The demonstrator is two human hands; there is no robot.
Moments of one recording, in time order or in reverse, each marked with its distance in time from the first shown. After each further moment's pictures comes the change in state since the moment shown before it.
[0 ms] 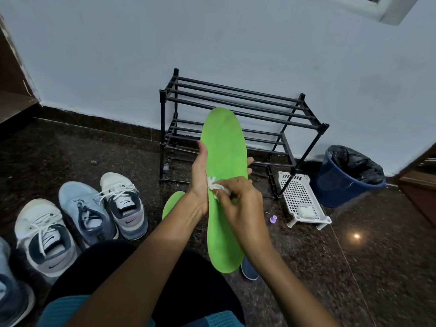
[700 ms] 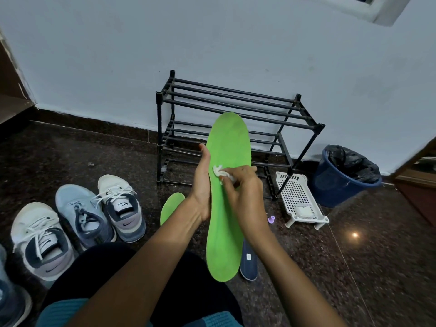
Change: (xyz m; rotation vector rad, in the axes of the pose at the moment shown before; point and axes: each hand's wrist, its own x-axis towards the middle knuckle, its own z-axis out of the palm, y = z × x) left_hand 0.002 -0.008 -0.001 0.085 -0.011 0.001; right_hand 0.019 0.007 -0.003 -0.035 0.057 0.029
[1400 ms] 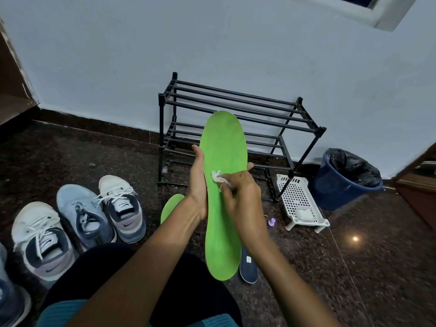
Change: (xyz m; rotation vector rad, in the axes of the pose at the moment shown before) left_hand -0.003 0.007 -0.002 -0.038 0.013 0.046; right_hand -0.006 -0.004 0.002 -0.033 -0.042 -0.004
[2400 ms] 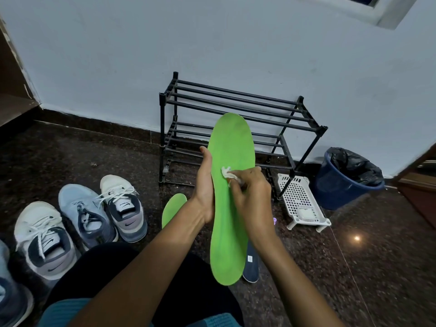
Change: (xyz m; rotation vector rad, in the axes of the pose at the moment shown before) left_hand 0.004 -0.010 -0.003 0.086 0.025 -0.034; right_hand 0.004 0.001 -0.009 -0.040 0.089 0.003
